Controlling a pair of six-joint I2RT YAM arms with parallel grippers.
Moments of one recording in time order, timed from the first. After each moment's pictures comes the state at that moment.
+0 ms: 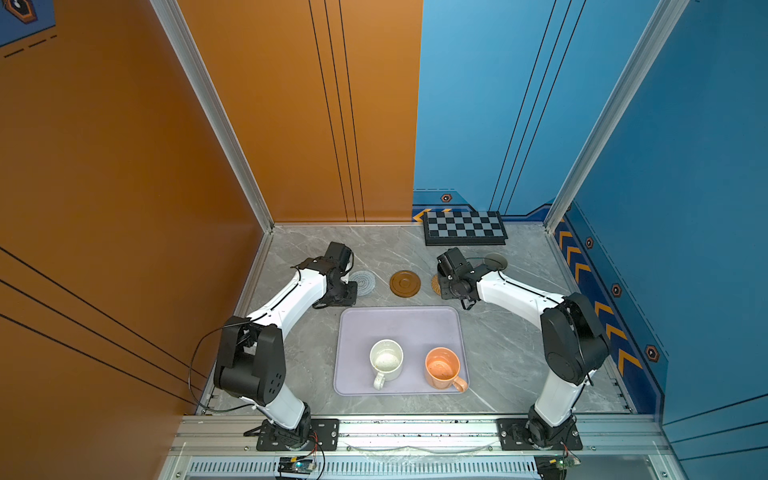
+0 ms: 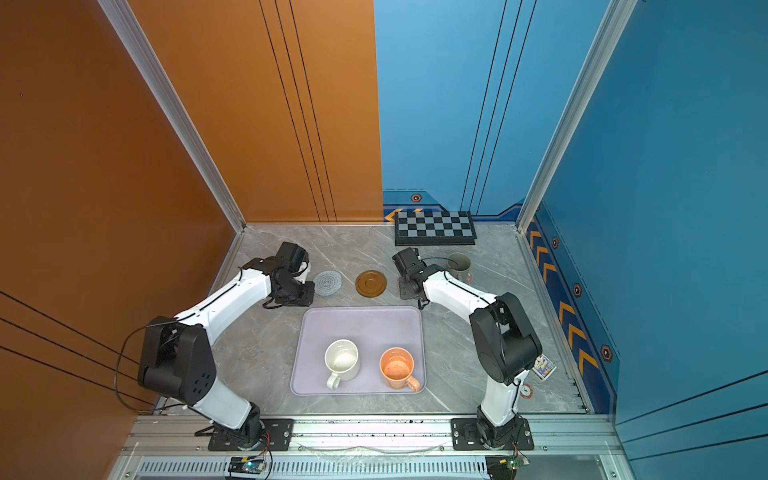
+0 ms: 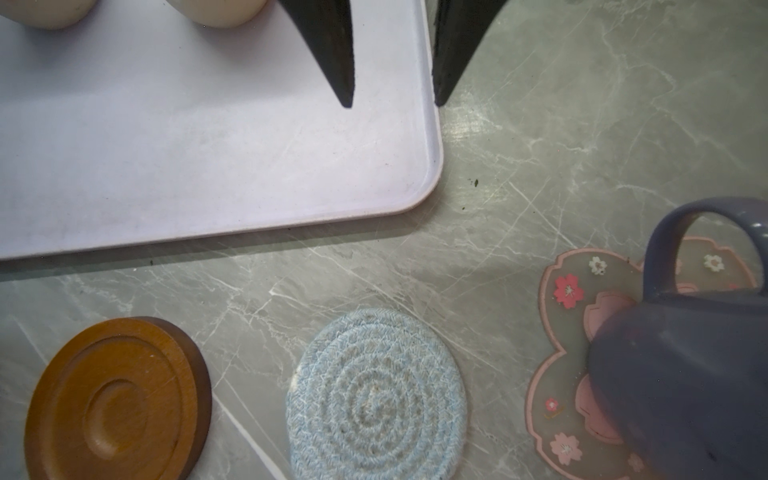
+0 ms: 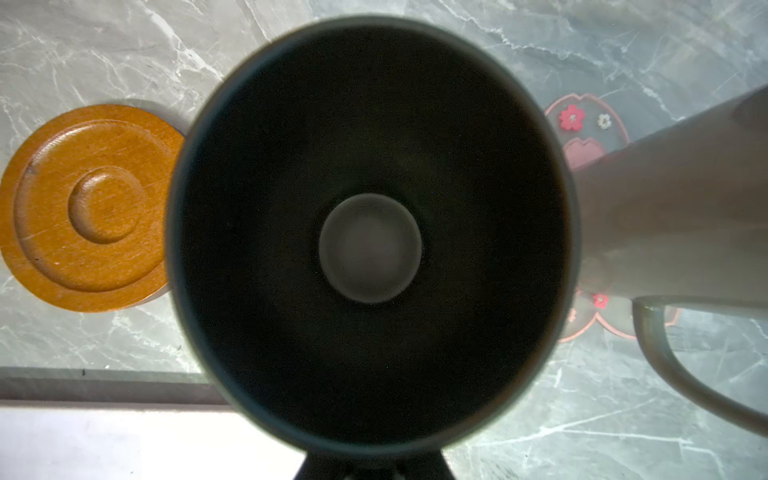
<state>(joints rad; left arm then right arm) -0.27 1.60 1.21 -0.87 0.01 -0.23 0.54 1.79 1.26 -0.55 0.28 0.38</state>
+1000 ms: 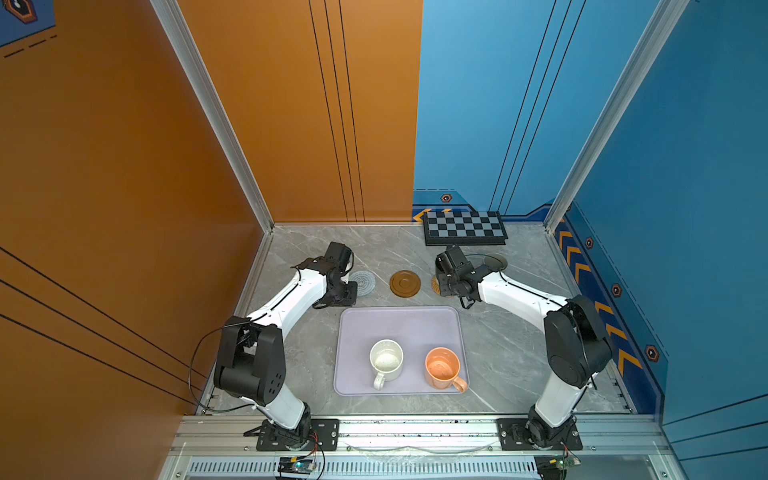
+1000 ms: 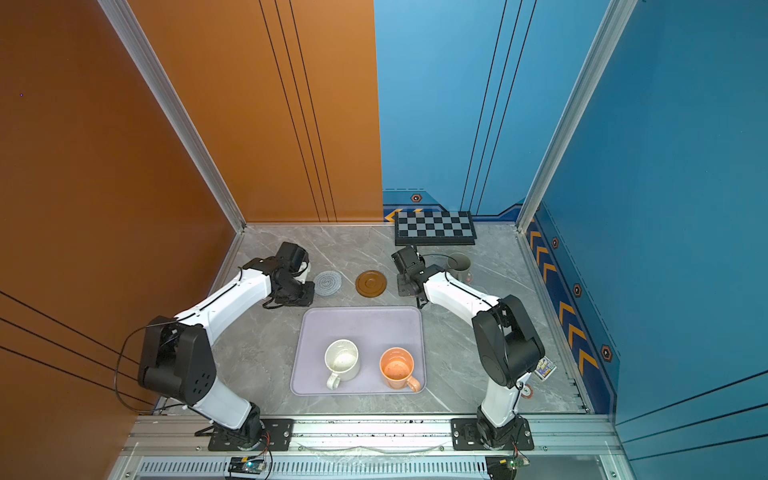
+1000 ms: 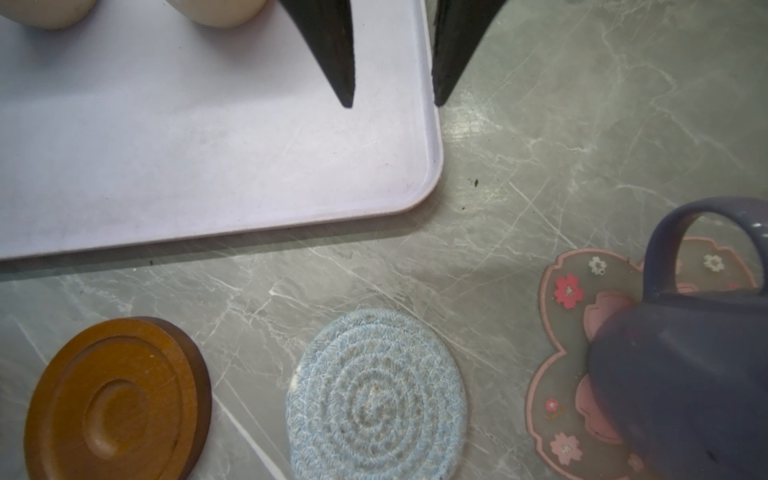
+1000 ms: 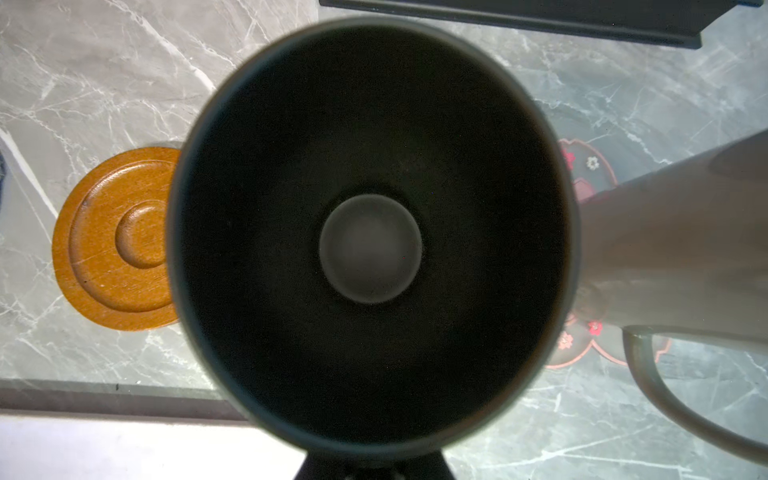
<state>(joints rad) -0.27 1.60 1.21 -0.87 0.01 -0.23 0.54 1.77 1.26 -0.49 0.30 0.37</state>
